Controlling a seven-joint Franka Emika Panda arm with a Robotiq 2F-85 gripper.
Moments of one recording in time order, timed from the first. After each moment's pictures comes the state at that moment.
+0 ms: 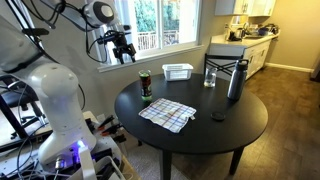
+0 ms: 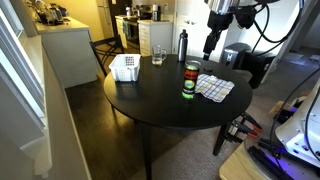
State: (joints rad) arm 0.20 -0.52 0.27 -2.58 -0.11 2.18 0.13
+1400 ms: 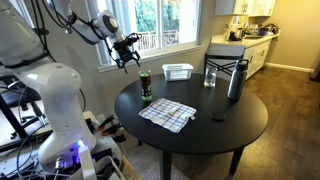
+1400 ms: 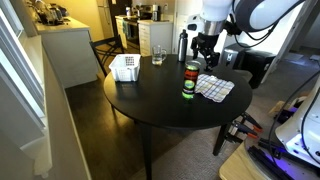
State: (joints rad) arm 0.32 -0.32 0.20 -2.57 -0.41 2.30 -0.59
